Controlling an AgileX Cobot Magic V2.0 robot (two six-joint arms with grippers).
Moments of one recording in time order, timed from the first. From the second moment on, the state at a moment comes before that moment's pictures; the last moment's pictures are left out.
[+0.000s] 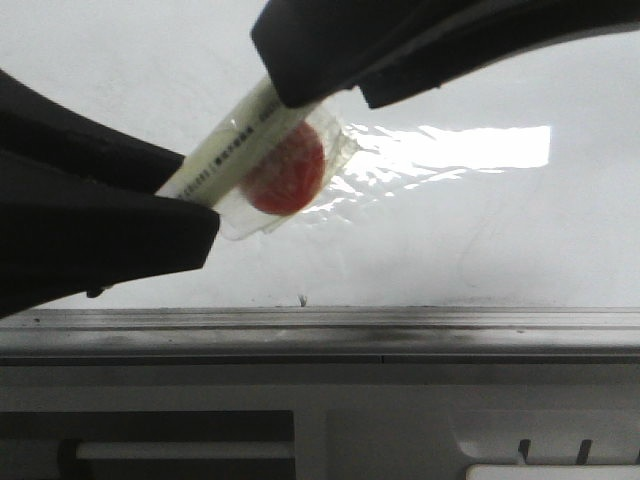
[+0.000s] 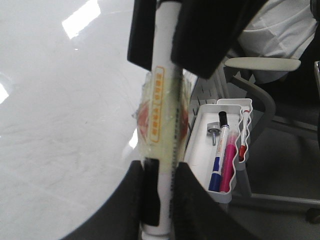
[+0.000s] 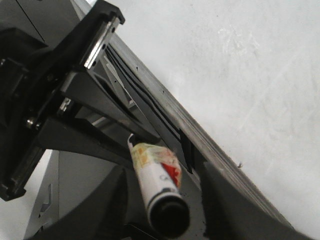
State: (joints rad) left arm -0.93 0.98 -0.29 0.52 -0.39 -0.07; right arm 1.00 0.98 -0.75 0.06 0.39 0.08
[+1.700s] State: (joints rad) left arm -0.93 0.54 -0.29 0.33 -0.15 -0.06; right arm 0.87 1.02 -0.86 0.02 0.34 0.08
